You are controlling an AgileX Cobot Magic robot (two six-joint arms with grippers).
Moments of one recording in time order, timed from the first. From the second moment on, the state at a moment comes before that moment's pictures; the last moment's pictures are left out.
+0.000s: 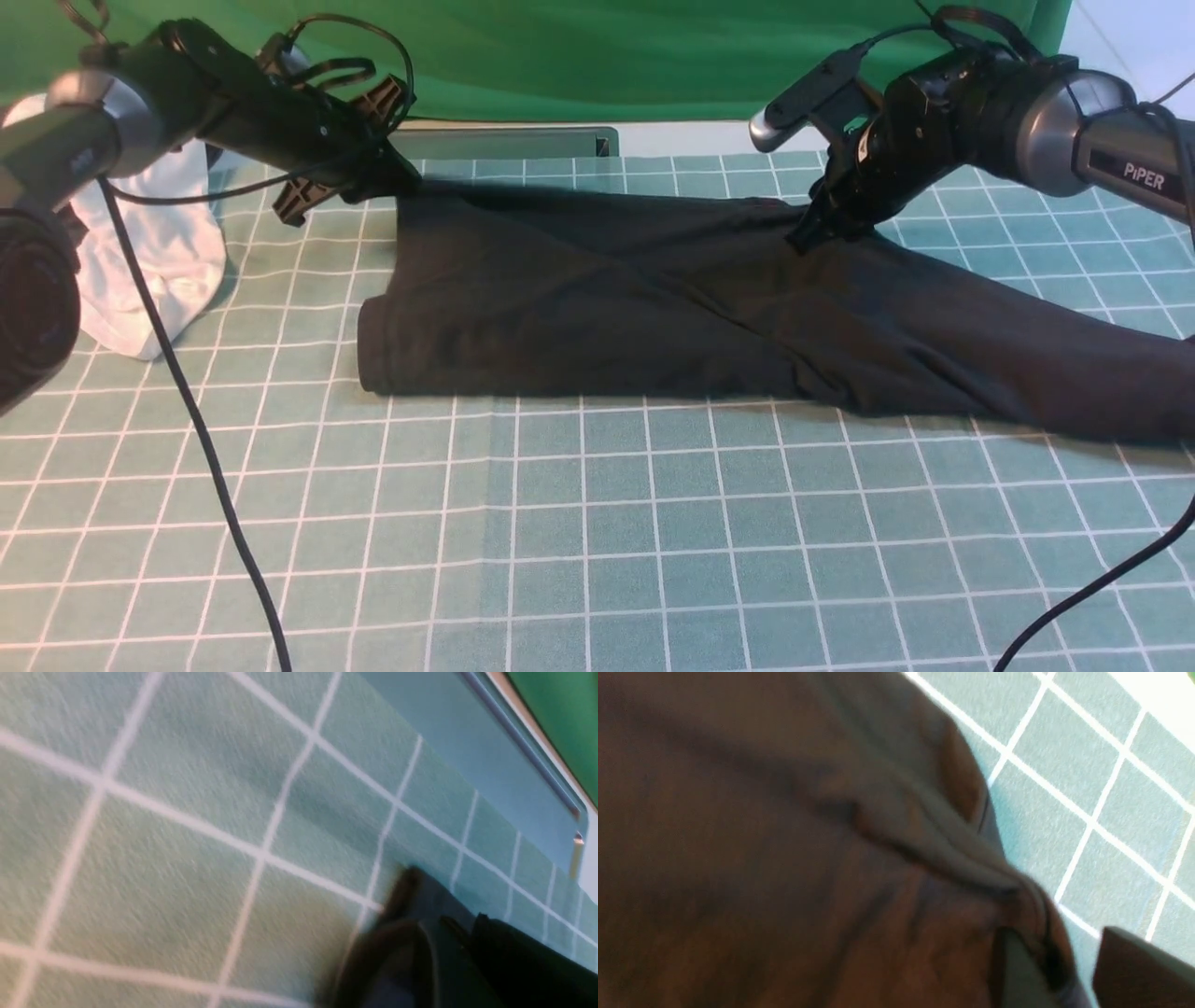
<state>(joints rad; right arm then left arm) 0.27 2.26 -1.82 -0.24 0.59 -0.13 0.02 2.38 -2.00 -0.63 0.65 -0.07</state>
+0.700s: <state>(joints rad) 0.27 2.19 -2.28 -0.17 1.18 -0.13 0.03 2.32 -2.53 -0.55 1.21 -0.22</state>
